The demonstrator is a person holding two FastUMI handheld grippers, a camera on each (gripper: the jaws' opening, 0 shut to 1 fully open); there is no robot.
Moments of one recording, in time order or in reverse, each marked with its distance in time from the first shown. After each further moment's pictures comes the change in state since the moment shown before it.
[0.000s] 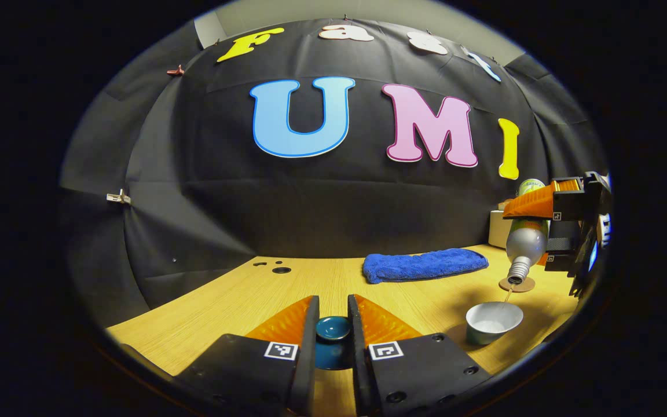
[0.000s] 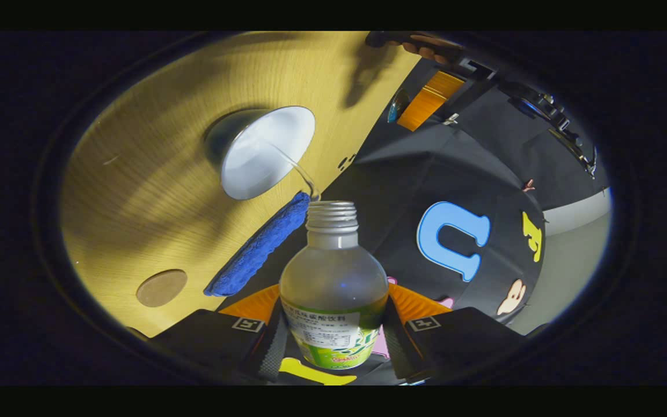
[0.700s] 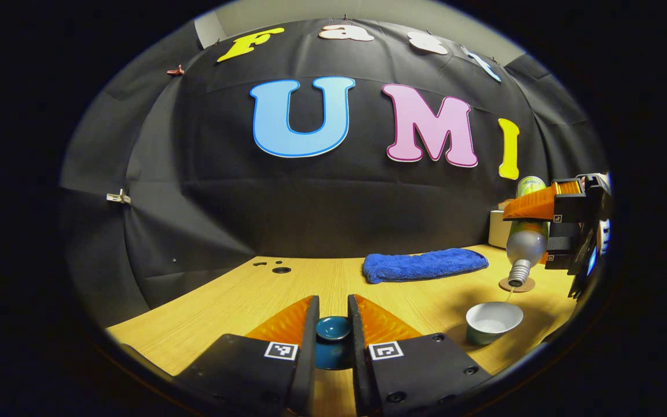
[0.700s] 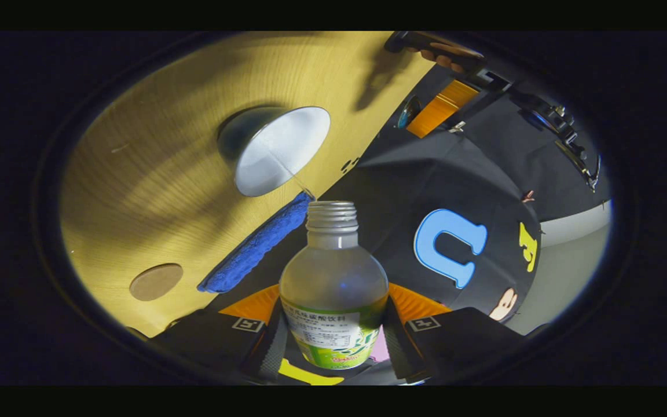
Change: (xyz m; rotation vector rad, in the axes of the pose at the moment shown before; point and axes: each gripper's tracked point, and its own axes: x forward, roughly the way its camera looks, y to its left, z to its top) left arm 0.000 0.000 0.001 0.000 0.000 0.000; right arm -0.003 0.002 0.001 -0.061 -0.018 -0.004
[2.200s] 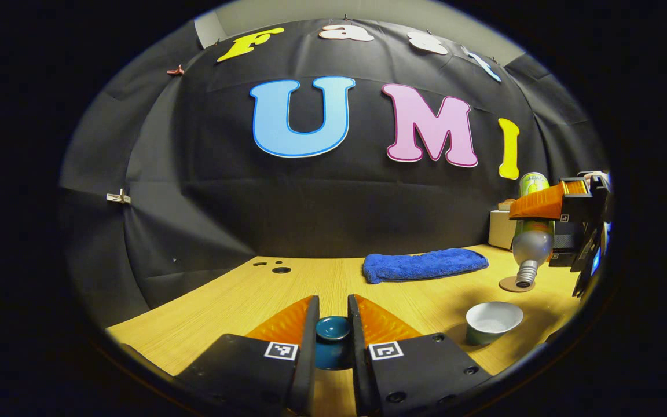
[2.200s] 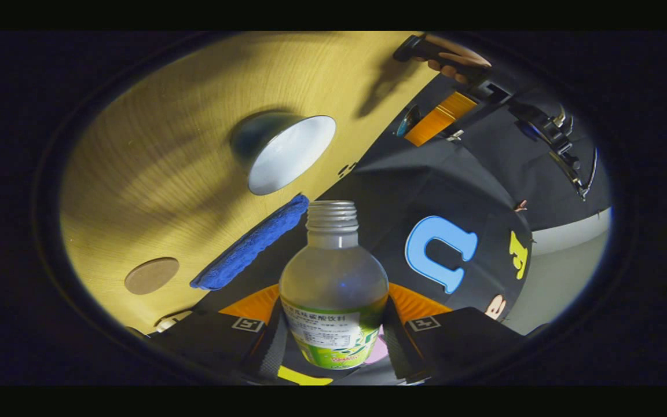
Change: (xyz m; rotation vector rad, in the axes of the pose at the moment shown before) left arm 0.001 0.000 -0.001 0.000 0.000 0.000; right arm -0.012 -0.007 -0.001 -0.047 -0.022 -0.028
